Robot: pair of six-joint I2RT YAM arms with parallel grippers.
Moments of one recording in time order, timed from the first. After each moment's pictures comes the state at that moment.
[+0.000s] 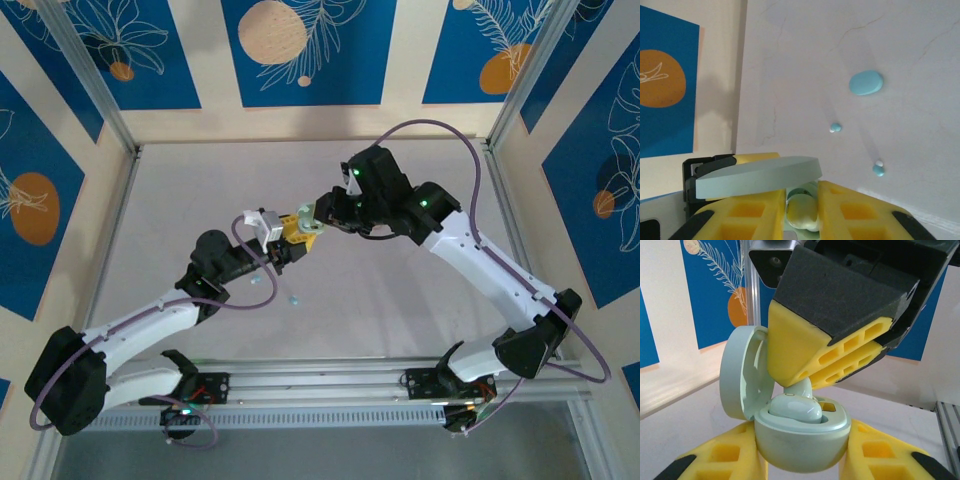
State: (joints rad) left arm -0.67 1.11 0.57 0.66 0.41 -0.08; right arm 0.74 1.42 1.58 -0.89 -0.20 0.89
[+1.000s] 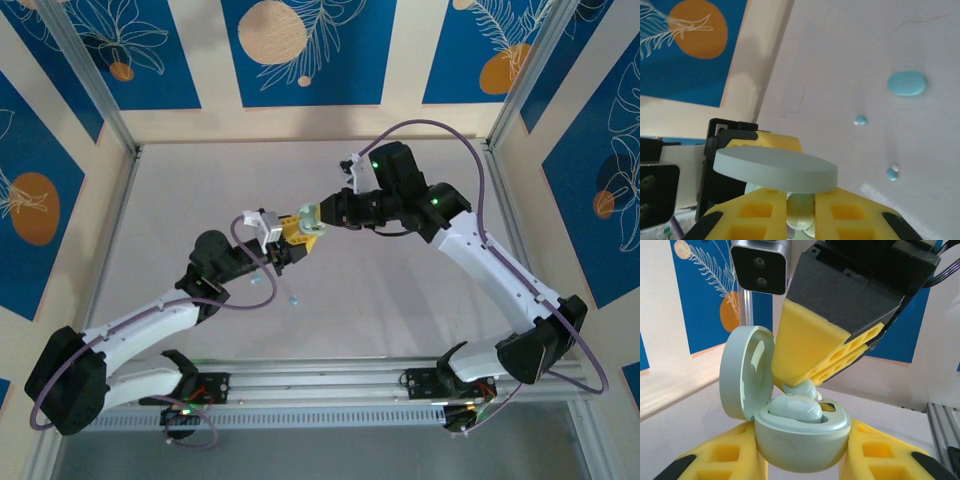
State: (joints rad) left arm -0.67 1.11 0.57 0.68 0.45 -0.10; right arm 0.61 1.38 1.48 -0.77 -0.56 0.63
